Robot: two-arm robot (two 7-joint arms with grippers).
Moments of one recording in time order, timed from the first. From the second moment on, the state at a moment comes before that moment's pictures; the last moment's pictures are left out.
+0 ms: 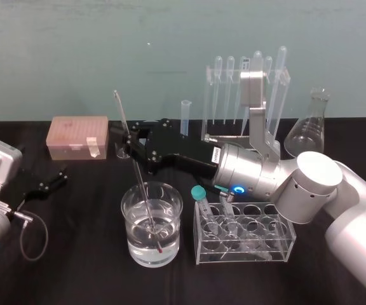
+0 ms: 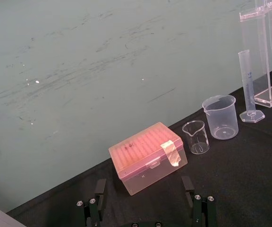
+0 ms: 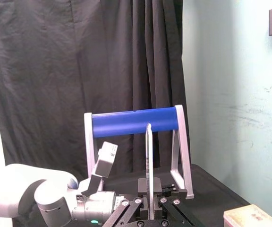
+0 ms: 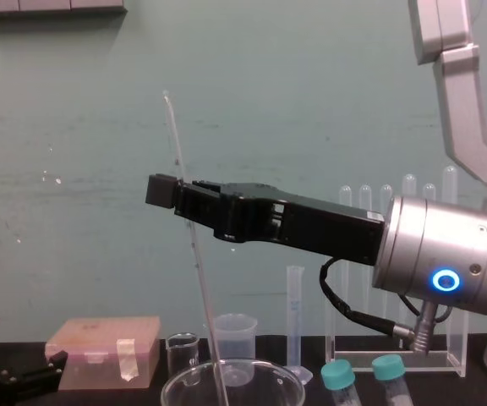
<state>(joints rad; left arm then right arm) -0.20 0.60 0.45 -1.41 -0.25 -0.12 0.03 0.56 0.34 -0.67 -1.33 0.72 -0.08 0.81</state>
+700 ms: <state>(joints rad) -0.20 0.60 0.45 -1.41 -0.25 -0.12 0.03 0.55 0.34 -0.65 -1.34 0.72 -0.08 0.80</state>
